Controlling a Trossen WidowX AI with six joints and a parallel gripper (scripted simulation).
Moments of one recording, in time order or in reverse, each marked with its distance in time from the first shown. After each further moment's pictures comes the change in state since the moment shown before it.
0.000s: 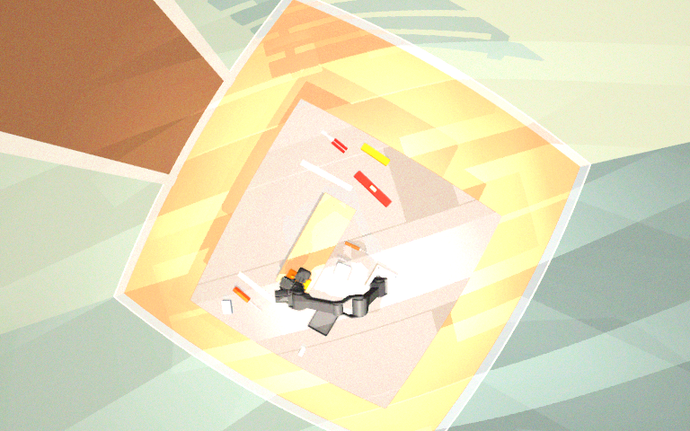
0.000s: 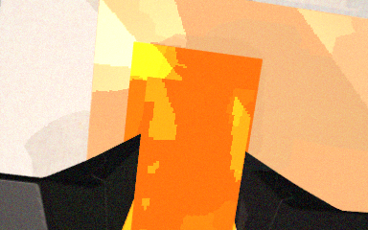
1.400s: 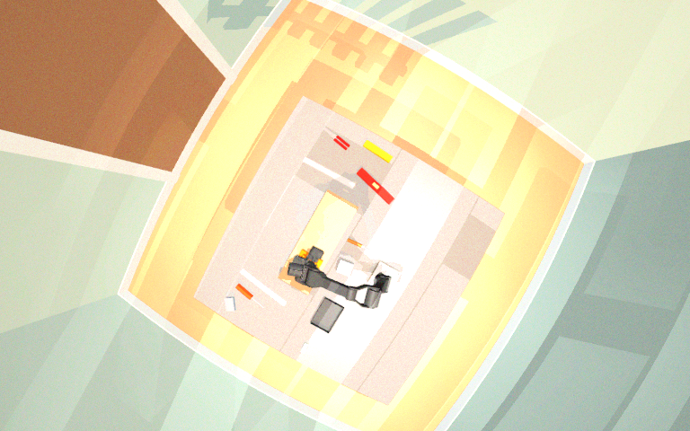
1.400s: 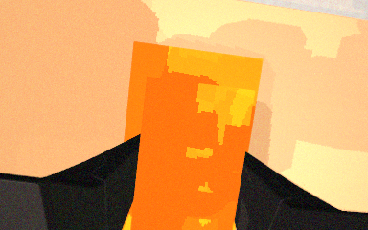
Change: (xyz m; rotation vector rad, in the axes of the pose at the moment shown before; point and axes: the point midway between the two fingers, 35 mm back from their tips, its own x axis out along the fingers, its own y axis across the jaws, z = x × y) arm 0.001 -0.100 0.001 -0.008 0.004 0.006
